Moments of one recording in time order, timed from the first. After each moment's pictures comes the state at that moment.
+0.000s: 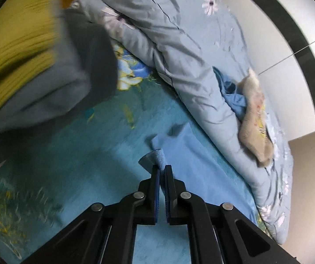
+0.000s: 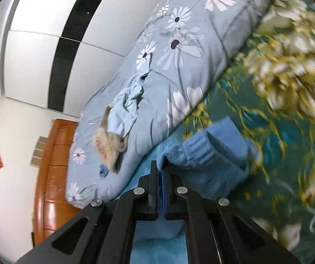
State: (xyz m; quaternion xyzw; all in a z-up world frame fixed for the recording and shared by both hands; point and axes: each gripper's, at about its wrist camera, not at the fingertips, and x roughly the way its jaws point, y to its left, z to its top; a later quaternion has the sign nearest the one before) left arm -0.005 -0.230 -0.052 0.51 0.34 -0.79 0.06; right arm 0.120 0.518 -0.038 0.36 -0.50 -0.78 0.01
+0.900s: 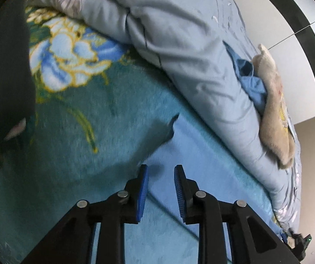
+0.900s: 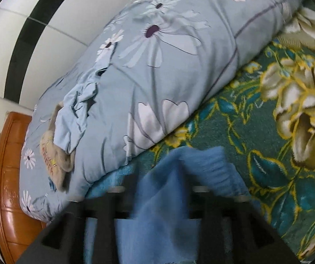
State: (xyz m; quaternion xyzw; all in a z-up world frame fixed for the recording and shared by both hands) left arm -0.070 -0.208 -0.139 0.53 0.31 -0.78 0.02; right arm 0.022 0.519 -0.086 0.44 -0.42 -0.79 -0.07
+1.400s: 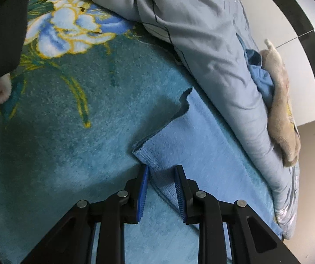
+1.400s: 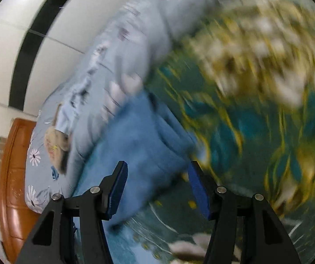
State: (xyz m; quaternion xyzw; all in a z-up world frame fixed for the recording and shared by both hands) left arm -0.063 -0.202 -0.168 0.52 0.35 -0.78 0.01; right arm 0.145 0.519 -0.127 0.42 -0.48 -0.76 -0.09
